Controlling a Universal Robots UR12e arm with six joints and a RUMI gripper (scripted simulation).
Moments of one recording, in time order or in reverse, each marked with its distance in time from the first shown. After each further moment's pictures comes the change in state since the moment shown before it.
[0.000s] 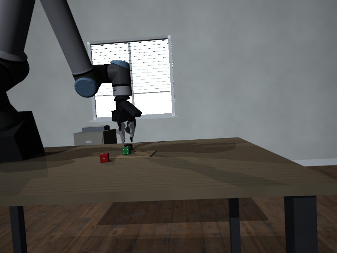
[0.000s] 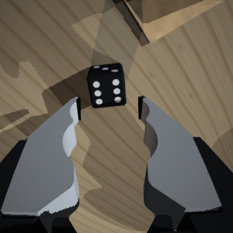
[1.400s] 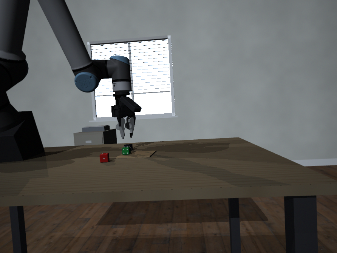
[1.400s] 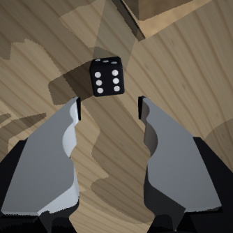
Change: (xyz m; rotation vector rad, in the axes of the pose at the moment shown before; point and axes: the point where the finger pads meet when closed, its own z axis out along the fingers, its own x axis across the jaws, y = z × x) arm 0.000 0.000 -0.021 0.000 0.000 0.000
